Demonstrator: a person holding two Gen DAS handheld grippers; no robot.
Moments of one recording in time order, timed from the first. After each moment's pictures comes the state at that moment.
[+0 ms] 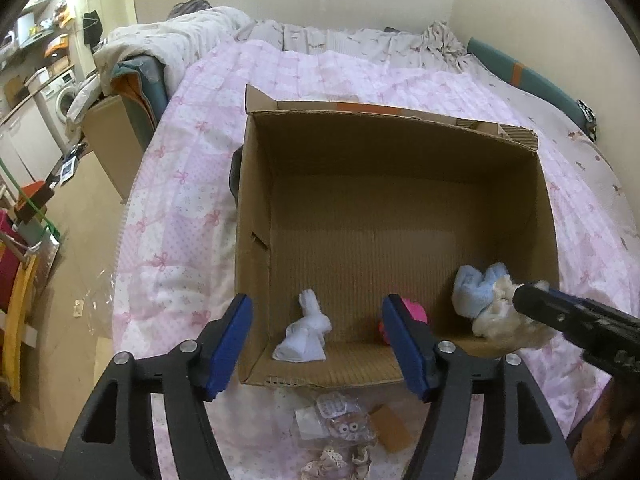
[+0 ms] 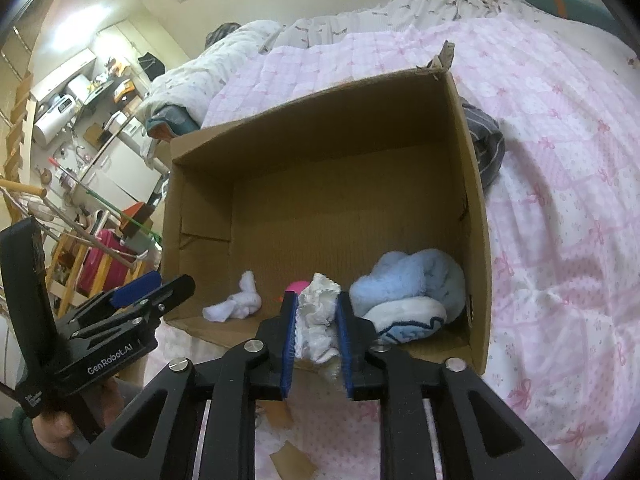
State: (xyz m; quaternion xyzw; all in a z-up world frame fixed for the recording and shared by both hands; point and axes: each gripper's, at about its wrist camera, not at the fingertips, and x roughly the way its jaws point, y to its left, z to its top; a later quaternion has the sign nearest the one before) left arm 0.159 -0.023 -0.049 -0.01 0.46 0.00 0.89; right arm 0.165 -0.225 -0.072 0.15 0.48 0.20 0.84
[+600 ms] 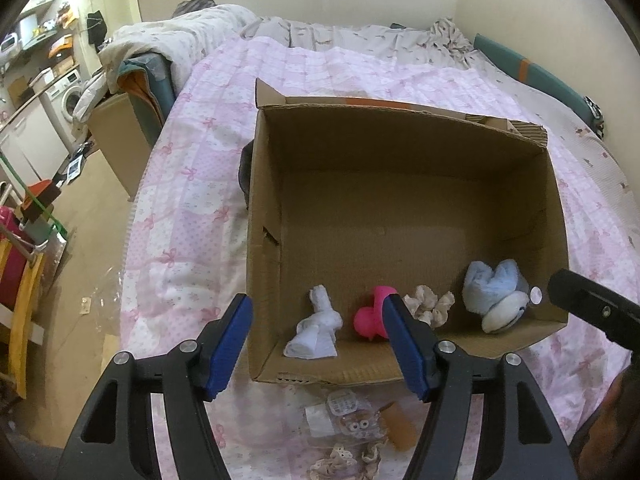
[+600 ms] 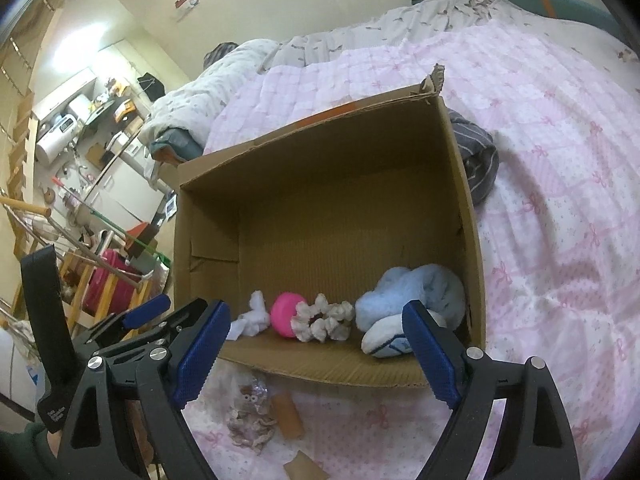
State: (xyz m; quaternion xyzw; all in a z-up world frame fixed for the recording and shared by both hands) left arm 0.158 -0.020 -0.052 0.00 0.46 0.01 0.89; right arm 0.163 -0.232 -0.062 0.18 0.45 0.19 0.85
